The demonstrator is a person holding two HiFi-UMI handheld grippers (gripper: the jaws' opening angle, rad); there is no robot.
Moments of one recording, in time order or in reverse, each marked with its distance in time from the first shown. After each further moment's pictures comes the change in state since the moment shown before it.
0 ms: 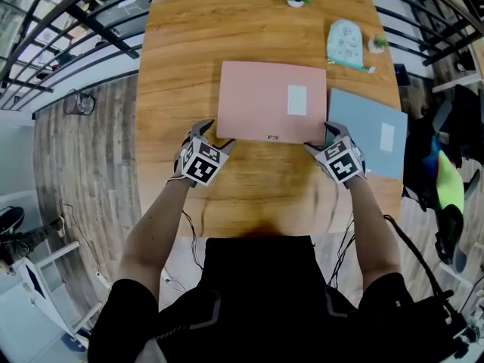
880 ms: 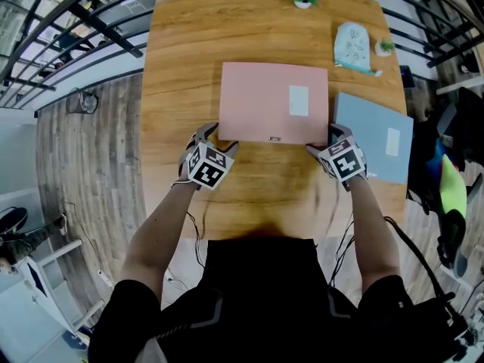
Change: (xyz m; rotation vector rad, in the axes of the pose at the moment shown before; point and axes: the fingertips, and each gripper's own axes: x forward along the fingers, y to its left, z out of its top) left arm 0.003 0.009 -0.010 0.009 0.009 0.035; right arm 0.014 -0.001 0.006 0.110 0.023 0.021
